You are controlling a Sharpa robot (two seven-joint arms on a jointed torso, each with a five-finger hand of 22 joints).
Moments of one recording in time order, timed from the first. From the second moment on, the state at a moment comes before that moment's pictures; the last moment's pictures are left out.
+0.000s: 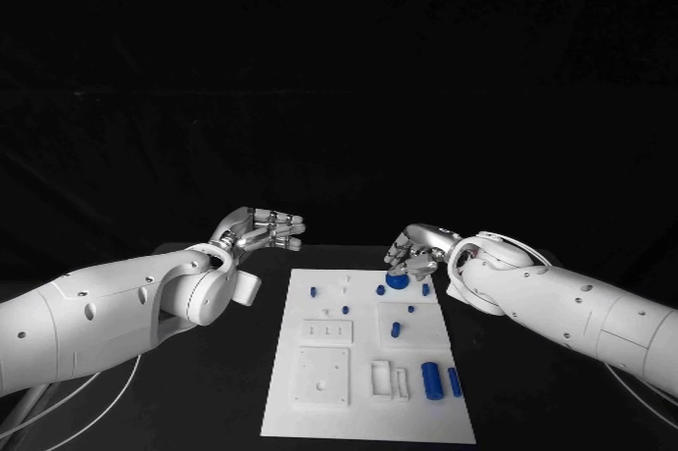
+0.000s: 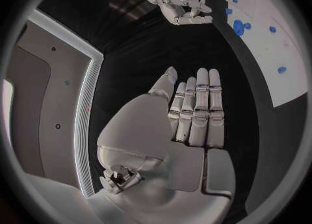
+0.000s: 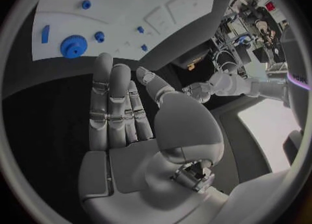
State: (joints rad) left arm 1.34 -0.77 -0.20 1.34 -0.11 -0.33 0.38; left_hand 1.42 0.06 -0.01 -0.10 0.14 1.04 0.14 0.07 0.07 1.16 0.11 0.05 0.06 1.26 0.06 0.15 0.09 0.08 1.03 0.05 0.32 0.20; right arm 1.17 -0.55 0.06 1.02 -1.42 -0.19 0.13; right_hand 1.22 -0.04 0.33 -0.29 0.28 1.12 0.11 0.06 0.06 1.19 0.08 0.05 0.06 1.47 -0.02 0.79 0.50 0.15 1.40 -0.03 0.55 0.37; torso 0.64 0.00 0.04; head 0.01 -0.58
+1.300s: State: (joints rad) left arm 1.39 -0.84 -0.18 1.49 -0.13 -0.32 0.38; left_hand 1.41 0.05 -0.02 -0.12 0.14 1.03 0.14 0.07 0.07 1.13 0.12 0.05 0.06 1.26 0.07 0.15 0.08 0.08 1.02 0.06 0.33 0.21; right arm 1.16 -0.49 0.06 0.97 -1.83 -0.21 -0.05; right_hand 1.25 -0.08 0.33 -0.28 0.23 1.10 0.11 0.06 0.06 1.10 0.10 0.05 0.06 1.44 0.00 0.93 0.47 0.15 1.42 -0.03 0.57 0.51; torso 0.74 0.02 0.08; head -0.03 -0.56
